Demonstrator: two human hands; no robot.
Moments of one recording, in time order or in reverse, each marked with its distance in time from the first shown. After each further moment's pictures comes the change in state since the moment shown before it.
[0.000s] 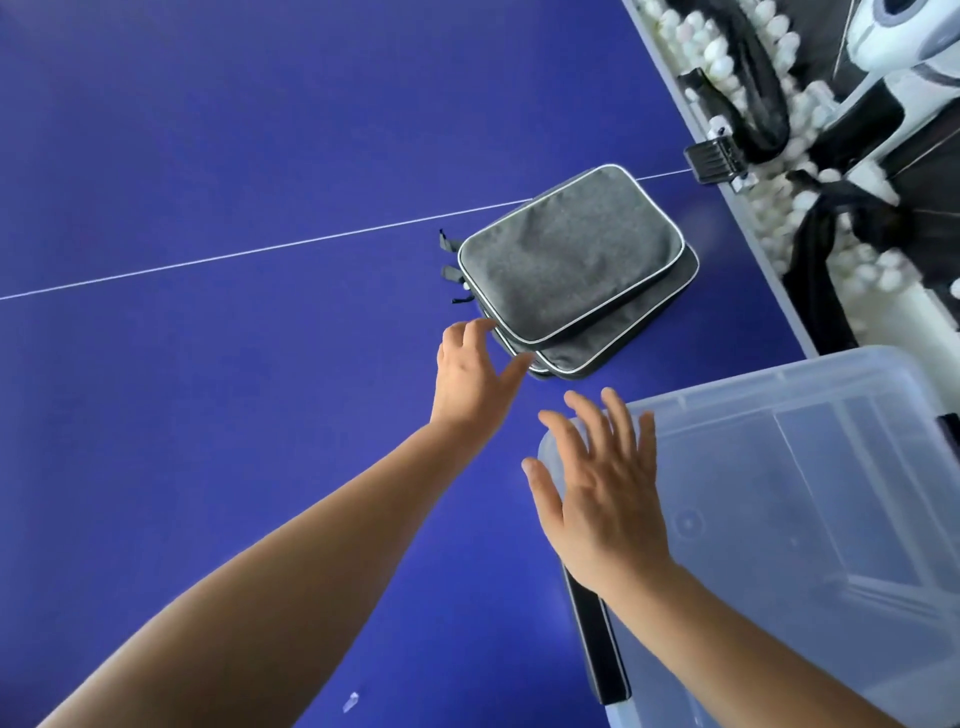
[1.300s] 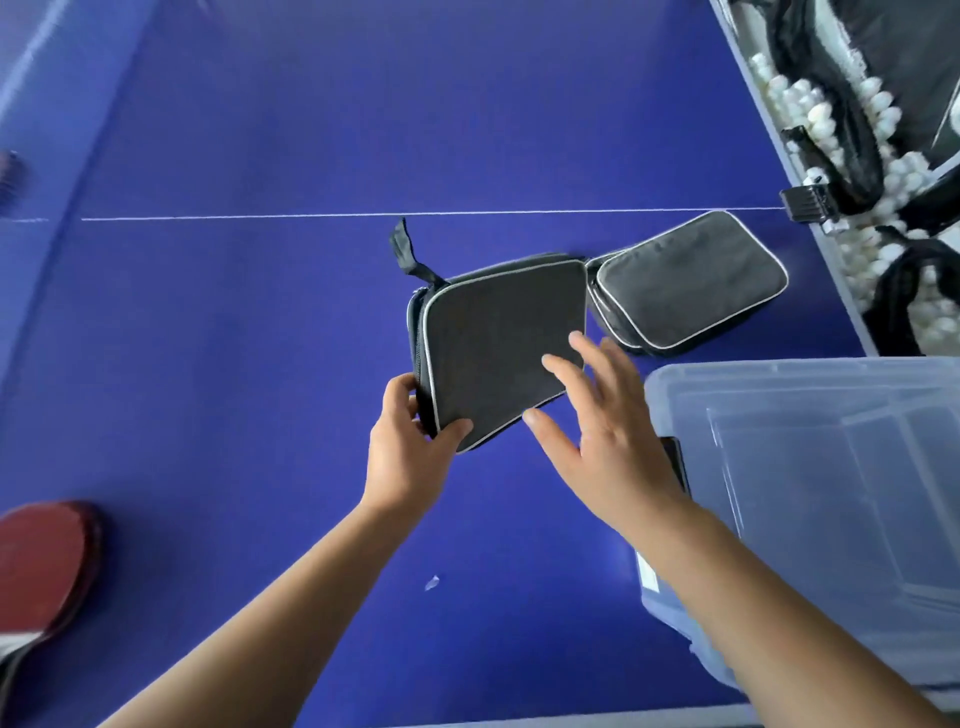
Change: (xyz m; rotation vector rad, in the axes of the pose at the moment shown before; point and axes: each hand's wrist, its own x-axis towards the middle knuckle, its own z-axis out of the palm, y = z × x) left_hand -0.195 -0.079 -0.142 -0.359 0.274 -0.283; right_hand -0.039 -0.096 -0.017 0.317 0.112 -0.371
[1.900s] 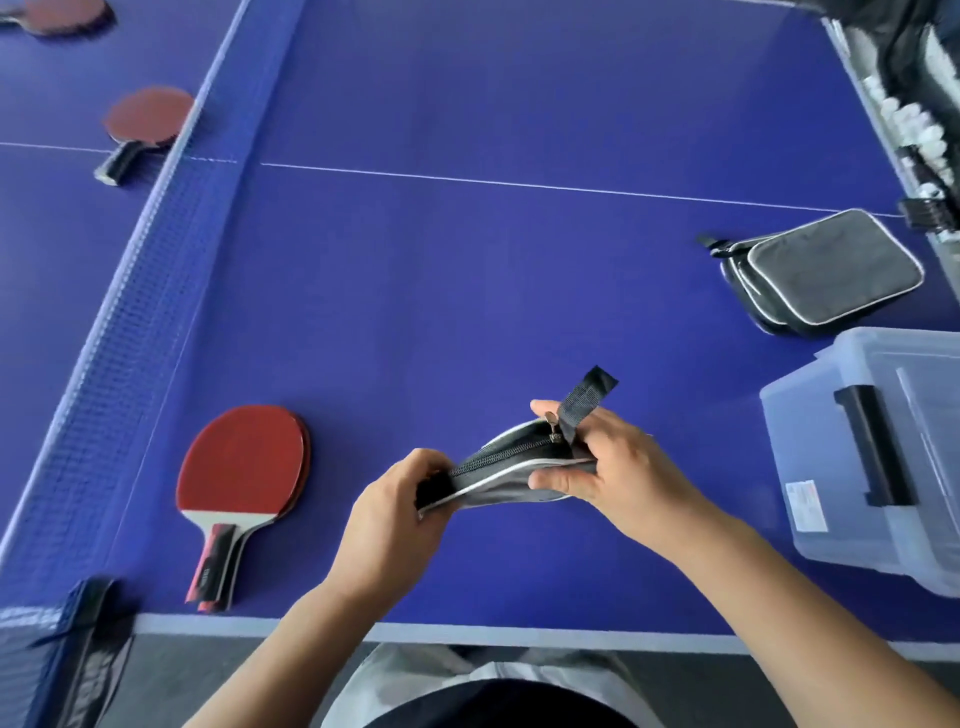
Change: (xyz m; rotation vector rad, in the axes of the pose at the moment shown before) left_hand -0.088 -0.139 -0.267 0.337 -0.098 0.199; right_hand -0.053 -0.238 0.078 0.320 -0.473 0.037
